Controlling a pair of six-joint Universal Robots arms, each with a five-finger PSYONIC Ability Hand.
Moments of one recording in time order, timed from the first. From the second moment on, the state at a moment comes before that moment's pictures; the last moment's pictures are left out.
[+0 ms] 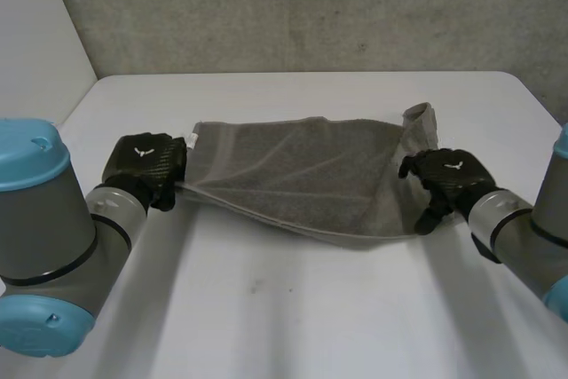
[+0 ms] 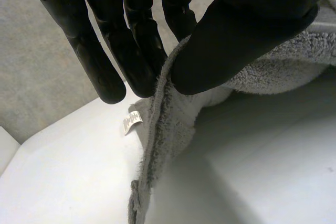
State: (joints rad) left arm 4.26 -1.83 -1.68 3.27 -1.69 3.34; right arm 1.80 -1.17 1.67 -0.12 1.34 2.88; left_hand 1.20 1.22 1.22 1.22 1.03; right_hand 0.48 0.43 0.43 0.43 0.26
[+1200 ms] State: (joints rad) left arm 4.32 -1.79 -1.71 3.28 -1.68 3.34; right arm 1.58 -0.88 1.43 -0.04 1.09 2.49; left_hand 1.20 1.22 1.22 1.22 1.03; right_hand 0.87 0.76 0.76 0.76 0.57
